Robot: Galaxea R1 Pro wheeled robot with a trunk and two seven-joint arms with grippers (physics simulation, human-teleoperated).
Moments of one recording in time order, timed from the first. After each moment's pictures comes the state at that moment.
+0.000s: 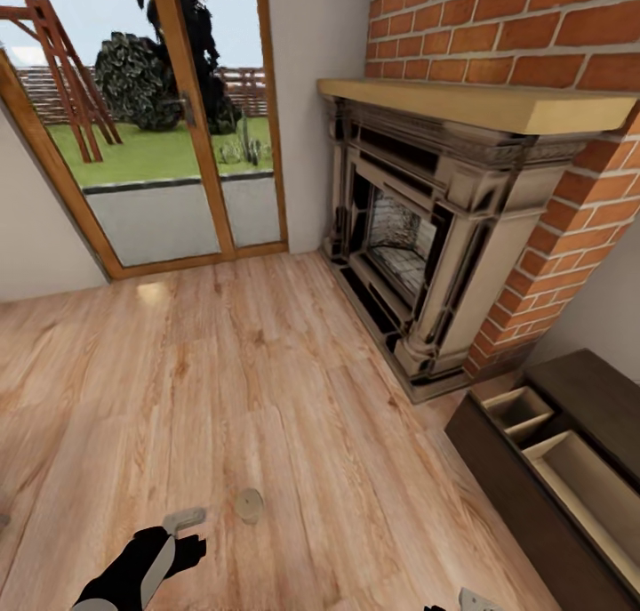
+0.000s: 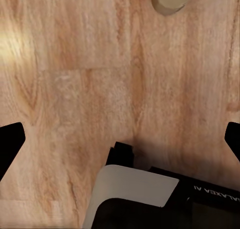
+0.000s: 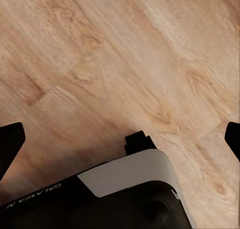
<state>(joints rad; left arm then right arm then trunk) -0.49 0.05 0.17 -0.46 0.10 0.48 0.12 -0.29 0.04 -0.15 -0.41 -0.22 0.08 -0.15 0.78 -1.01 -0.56</state>
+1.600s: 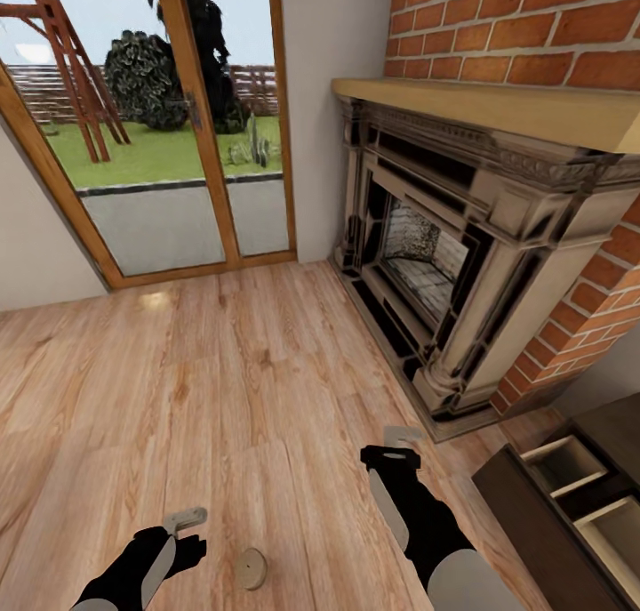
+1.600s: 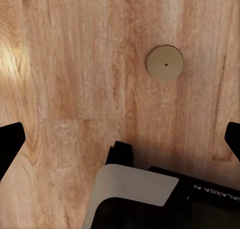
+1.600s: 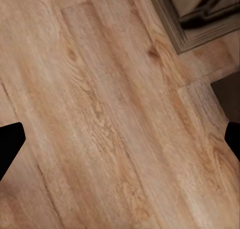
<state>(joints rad) -0.49 0.05 0.17 -0.46 0.10 0.48 0.11 -0.56 0.17 0.20 -0.81 -0.21 0.46 -0.52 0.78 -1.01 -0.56</state>
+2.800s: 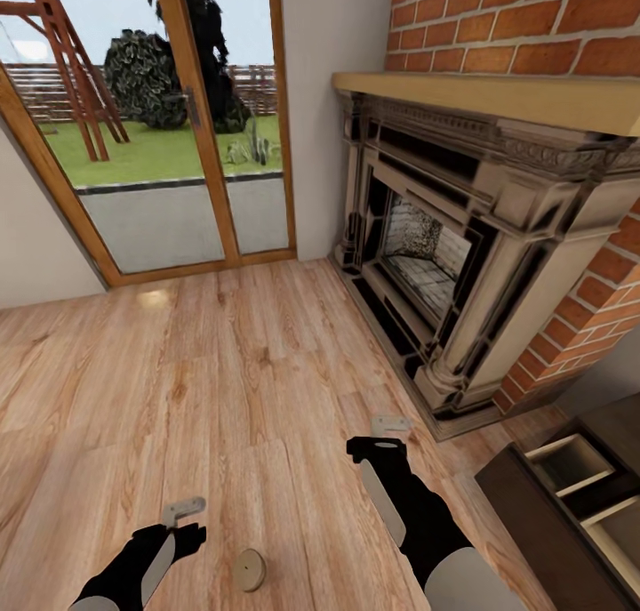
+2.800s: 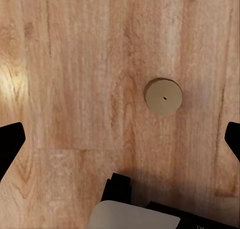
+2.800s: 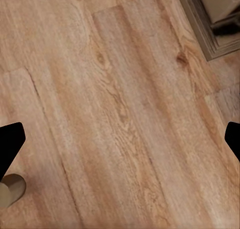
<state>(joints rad) -0.50 0.05 0.18 -0.47 0.10 0.38 0.11 -0.56 0.17 0.29 -0.93 -0.30 0.55 -0.52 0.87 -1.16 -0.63</state>
